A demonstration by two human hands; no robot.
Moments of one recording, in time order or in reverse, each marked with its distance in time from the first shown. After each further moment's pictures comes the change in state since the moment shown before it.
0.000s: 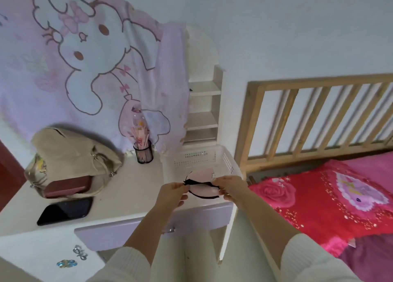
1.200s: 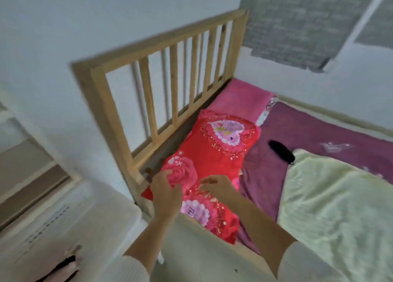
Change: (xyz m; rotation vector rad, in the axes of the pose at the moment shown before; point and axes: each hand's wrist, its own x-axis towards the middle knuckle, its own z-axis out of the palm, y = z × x) left_hand 0.131 0.021 0.292 0.566 -0.461 0.514; right_hand 0.038 0.057 -0.204 0.073 0.562 0.156
